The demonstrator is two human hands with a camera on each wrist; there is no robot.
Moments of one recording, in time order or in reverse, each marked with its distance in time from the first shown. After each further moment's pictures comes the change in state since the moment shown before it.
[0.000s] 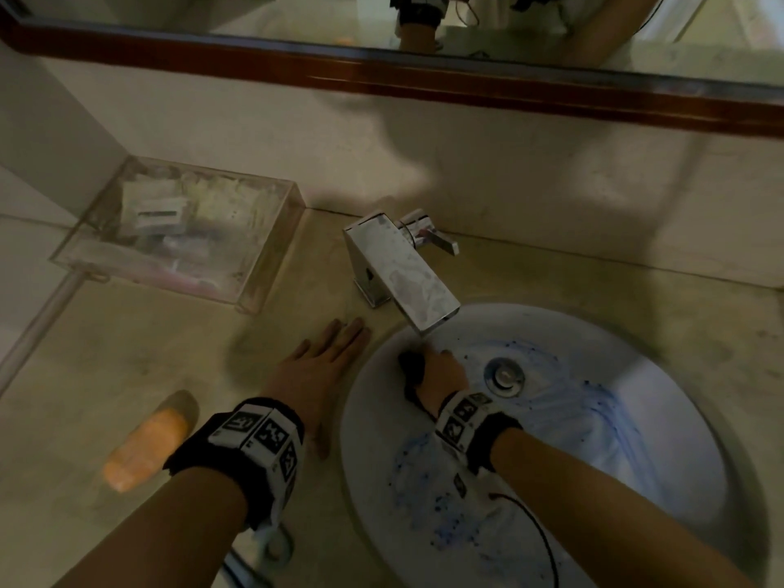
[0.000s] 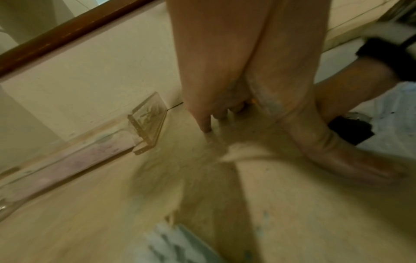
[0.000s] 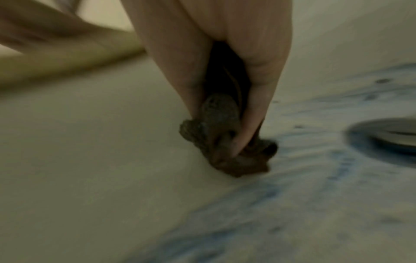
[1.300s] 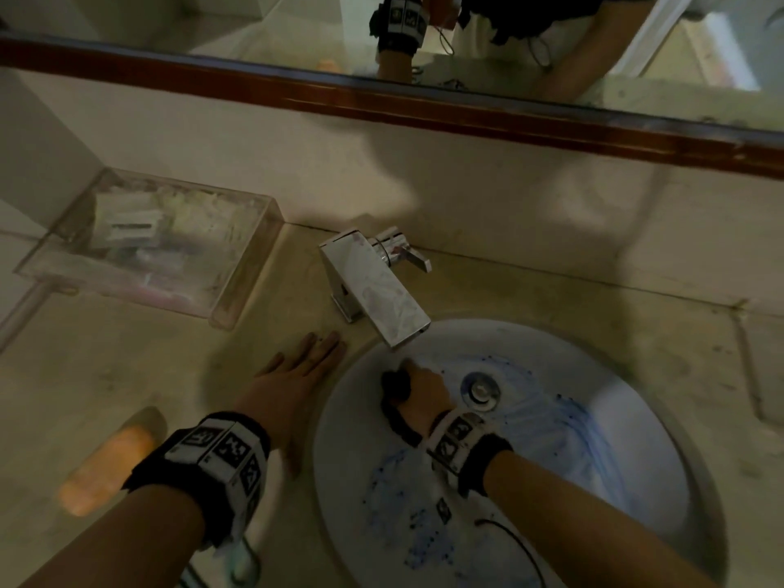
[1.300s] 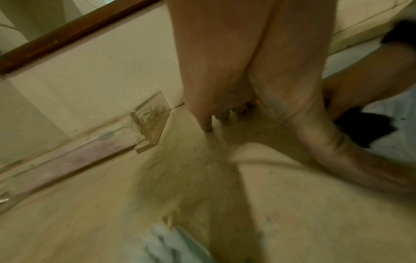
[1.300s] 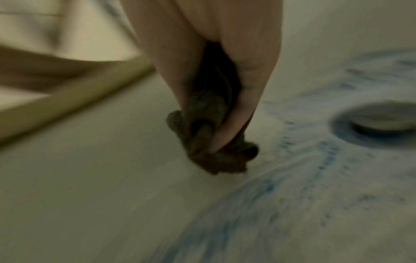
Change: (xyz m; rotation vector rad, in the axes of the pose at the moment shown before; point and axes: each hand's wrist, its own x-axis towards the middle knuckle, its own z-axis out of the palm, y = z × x) left_hand -0.009 0.007 -0.016 -0.005 -0.077 -0.017; right_hand -0.012 0.012 -0.008 0.168 0.034 -0.081
